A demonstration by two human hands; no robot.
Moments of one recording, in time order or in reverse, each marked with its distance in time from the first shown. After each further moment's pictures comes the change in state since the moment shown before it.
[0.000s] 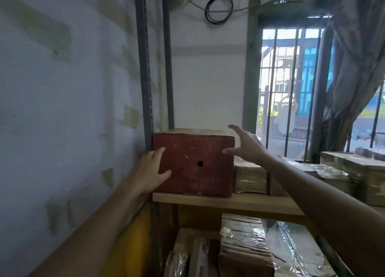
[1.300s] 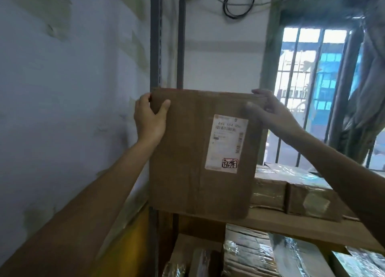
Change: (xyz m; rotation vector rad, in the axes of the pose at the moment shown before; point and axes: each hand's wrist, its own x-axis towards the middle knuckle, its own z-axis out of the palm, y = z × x) left_hand 0.088 0.025 -0.057 -0.631 0.808 -0.176; right_hand 0.050 -0.024 -0.045 0.436 0.141 -0.149
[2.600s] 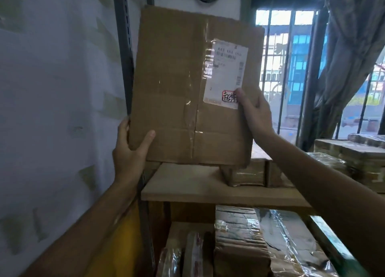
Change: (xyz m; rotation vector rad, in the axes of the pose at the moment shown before) left_hand -0.083 -0.042 -0.025 -0.250 -0.201 -0.041; right_hand -0.040 0.009 0.020 0.258 0.370 0.102
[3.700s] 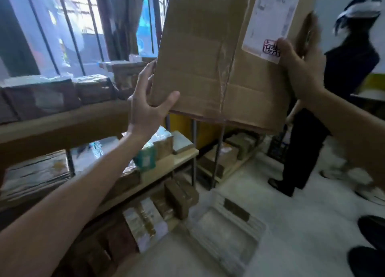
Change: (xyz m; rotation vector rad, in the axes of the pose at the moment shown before) left_hand -0.335 0.212 0.338 -0.531 -0.726 0.099; right_hand -0.247 -0.170 -0.546 -0.971 0.629 0.017
